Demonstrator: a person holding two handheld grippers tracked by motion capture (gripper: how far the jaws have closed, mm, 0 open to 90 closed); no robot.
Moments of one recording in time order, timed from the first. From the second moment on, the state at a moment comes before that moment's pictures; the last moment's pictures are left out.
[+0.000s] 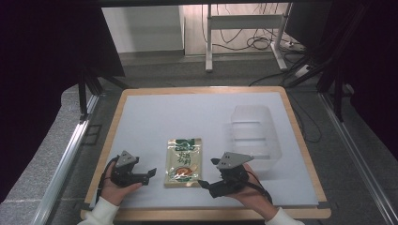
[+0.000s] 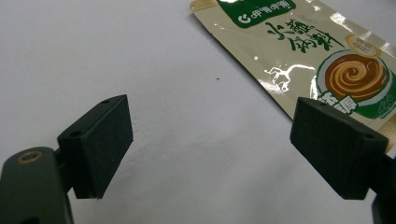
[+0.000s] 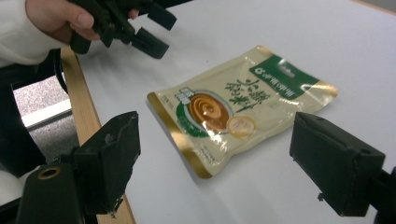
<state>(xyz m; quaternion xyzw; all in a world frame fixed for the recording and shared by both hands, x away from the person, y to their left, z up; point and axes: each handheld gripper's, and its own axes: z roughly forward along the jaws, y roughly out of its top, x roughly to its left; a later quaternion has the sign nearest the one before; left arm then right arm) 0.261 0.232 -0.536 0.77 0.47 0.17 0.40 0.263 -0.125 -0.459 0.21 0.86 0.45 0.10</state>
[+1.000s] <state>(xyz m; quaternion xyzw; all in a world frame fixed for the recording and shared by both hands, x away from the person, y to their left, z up) 0.261 0.233 -0.536 0.77 0.47 0.17 0.40 0.339 -0.106 -0.407 0.24 0.86 0.43 0.11</state>
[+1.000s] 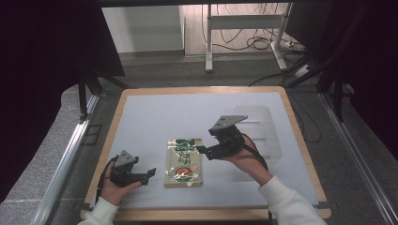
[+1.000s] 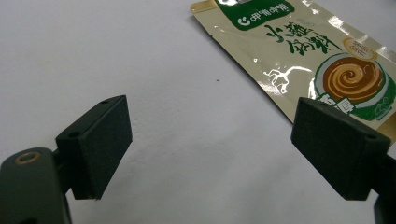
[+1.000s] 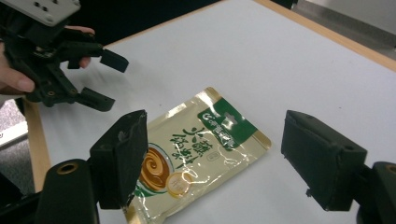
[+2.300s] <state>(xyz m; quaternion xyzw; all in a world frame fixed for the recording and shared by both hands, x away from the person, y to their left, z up) 0.261 0.235 -0.536 0.77 0.47 0.16 0.40 0.445 -0.051 -0.478 0.29 0.91 0.29 0.03</state>
